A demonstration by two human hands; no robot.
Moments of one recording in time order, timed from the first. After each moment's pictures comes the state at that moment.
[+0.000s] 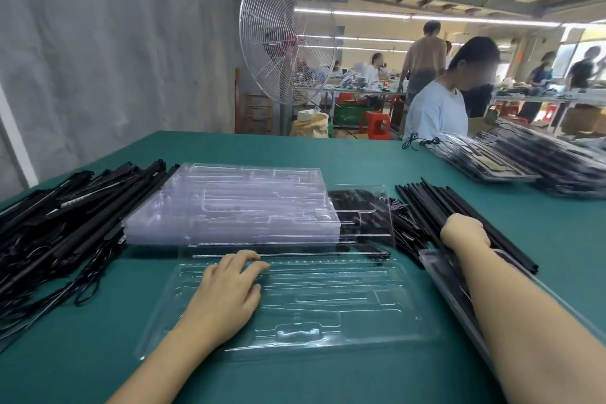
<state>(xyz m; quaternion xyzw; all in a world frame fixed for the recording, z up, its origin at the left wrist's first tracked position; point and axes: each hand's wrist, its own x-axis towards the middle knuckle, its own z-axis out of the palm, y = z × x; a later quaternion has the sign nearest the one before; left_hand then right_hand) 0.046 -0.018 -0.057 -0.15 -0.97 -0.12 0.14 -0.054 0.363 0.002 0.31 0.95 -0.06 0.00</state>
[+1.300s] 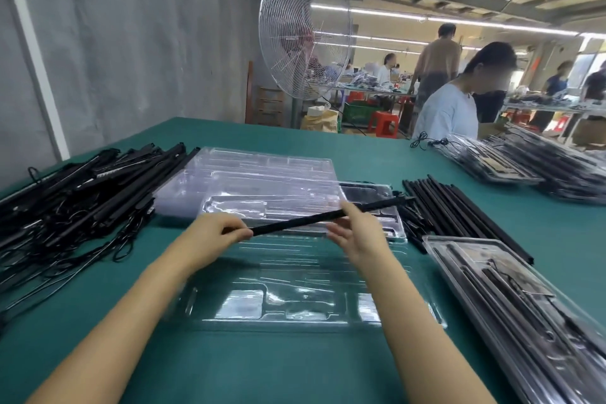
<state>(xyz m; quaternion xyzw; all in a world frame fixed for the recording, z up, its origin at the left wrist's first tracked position) 0.046 -0.074 -0.011 -0.12 -0.93 -0.34 0.10 0.032 0.173 0.006 0.10 0.55 -0.83 0.00</state>
